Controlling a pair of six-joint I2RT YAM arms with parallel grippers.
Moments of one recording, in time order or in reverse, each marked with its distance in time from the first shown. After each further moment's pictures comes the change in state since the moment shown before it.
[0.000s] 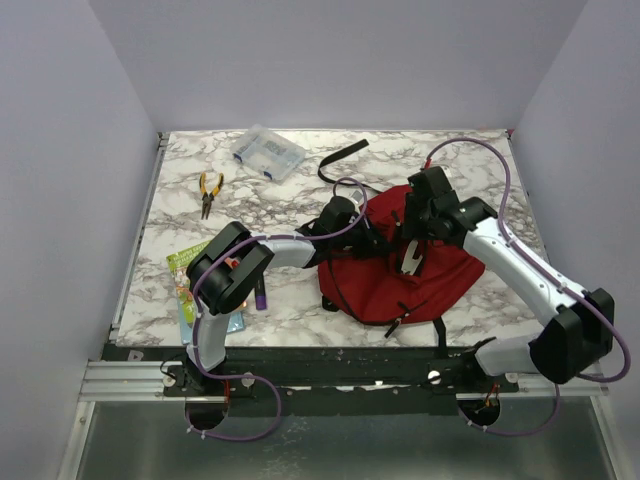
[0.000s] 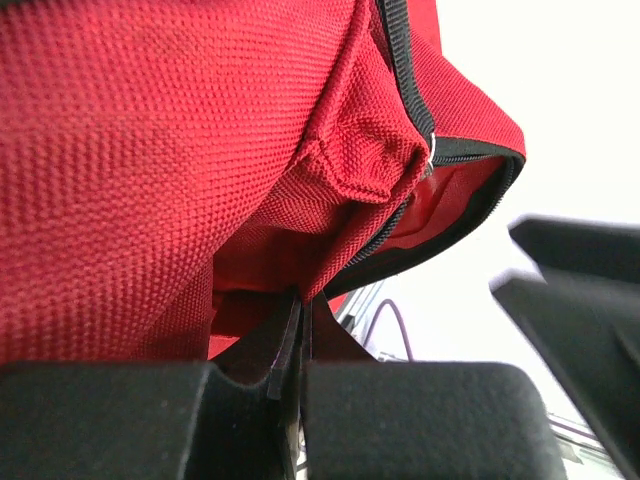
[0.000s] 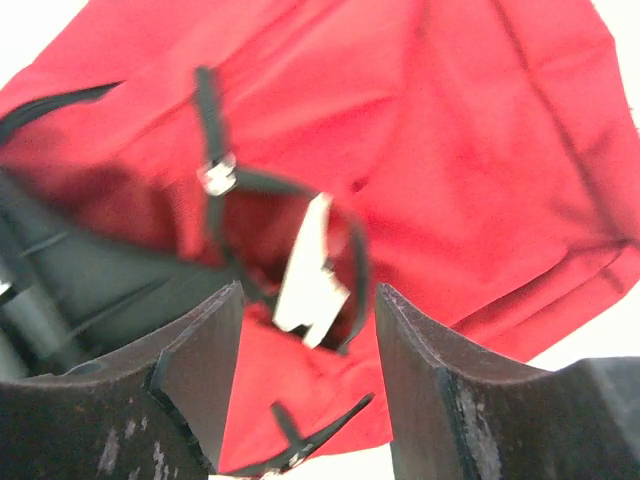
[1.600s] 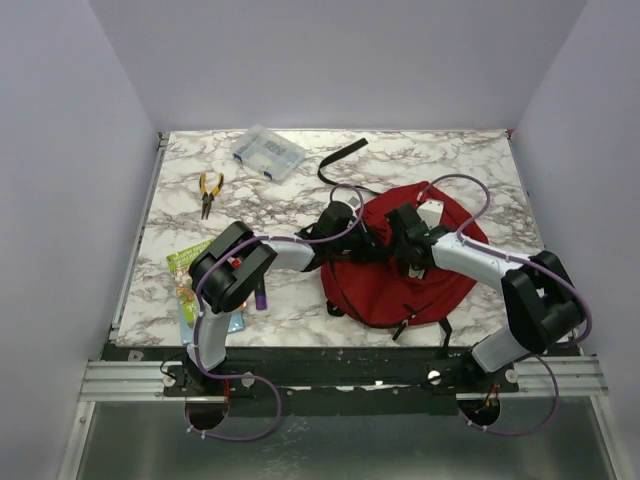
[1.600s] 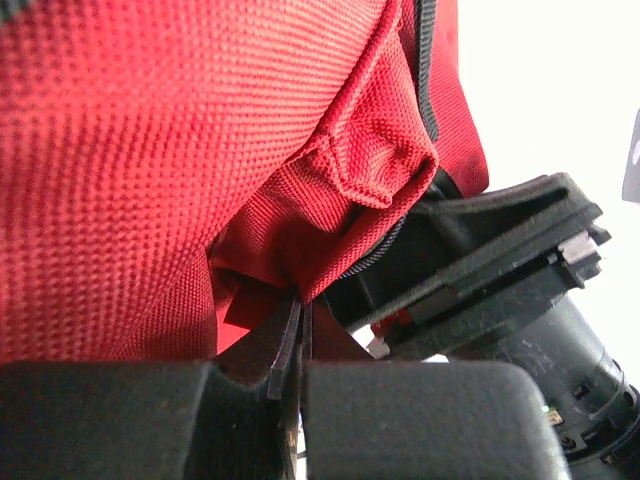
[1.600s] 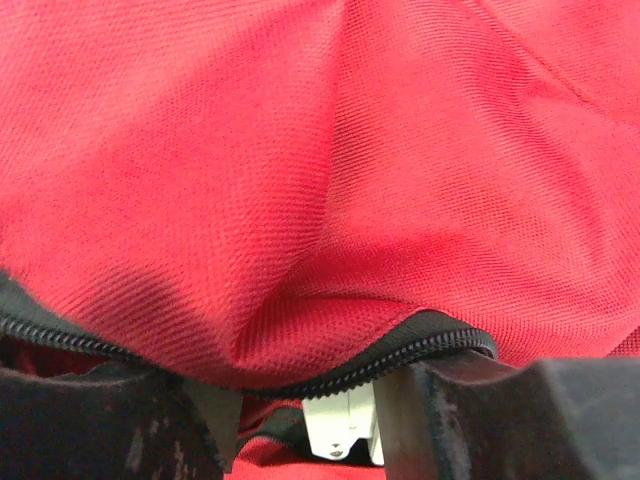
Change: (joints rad) left arm 0.001 0.019 -0.039 0.053 0.013 -0.092; right arm 0.086 0.139 -0.311 0.325 0.182 0.332
